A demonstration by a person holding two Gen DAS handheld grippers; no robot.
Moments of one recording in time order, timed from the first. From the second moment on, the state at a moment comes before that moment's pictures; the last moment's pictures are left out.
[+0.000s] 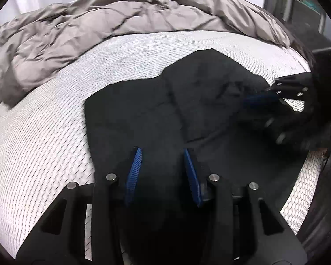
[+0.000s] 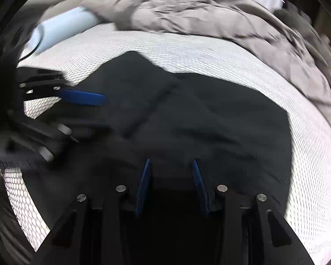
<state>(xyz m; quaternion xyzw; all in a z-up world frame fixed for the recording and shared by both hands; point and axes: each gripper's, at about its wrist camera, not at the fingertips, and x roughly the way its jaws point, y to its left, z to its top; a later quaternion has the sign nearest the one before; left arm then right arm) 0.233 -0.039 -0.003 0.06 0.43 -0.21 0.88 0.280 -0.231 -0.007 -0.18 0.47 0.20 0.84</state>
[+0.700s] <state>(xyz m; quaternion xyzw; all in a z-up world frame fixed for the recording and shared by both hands) 0.269 -0.032 -0.001 0.06 0.44 -0.19 0.88 0.300 -0.241 -0.005 -0.18 0.48 0.18 0.84</state>
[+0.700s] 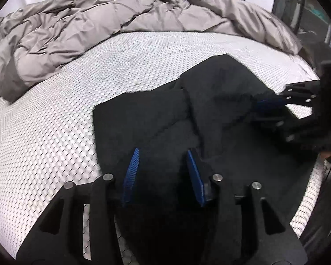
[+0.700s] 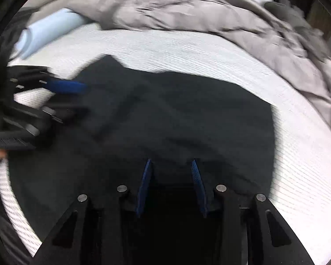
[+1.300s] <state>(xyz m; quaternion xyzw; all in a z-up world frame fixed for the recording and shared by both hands) 0.289 -0.019 0.000 0.03 0.44 -0.16 0.88 0.318 -0.222 -0.006 -0.17 0.48 0.17 0.85</state>
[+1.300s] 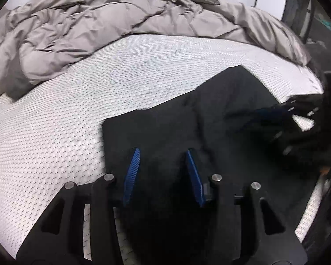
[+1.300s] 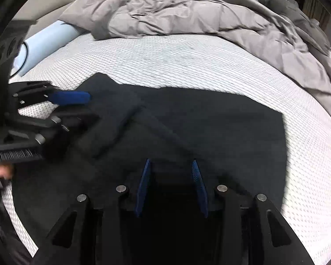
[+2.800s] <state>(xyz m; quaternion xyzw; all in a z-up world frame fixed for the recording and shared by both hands) 0.155 -0.065 0.038 0.06 0.36 -0.25 0.90 0.220 -0.341 0.022 0.01 0.45 0.29 0.84</state>
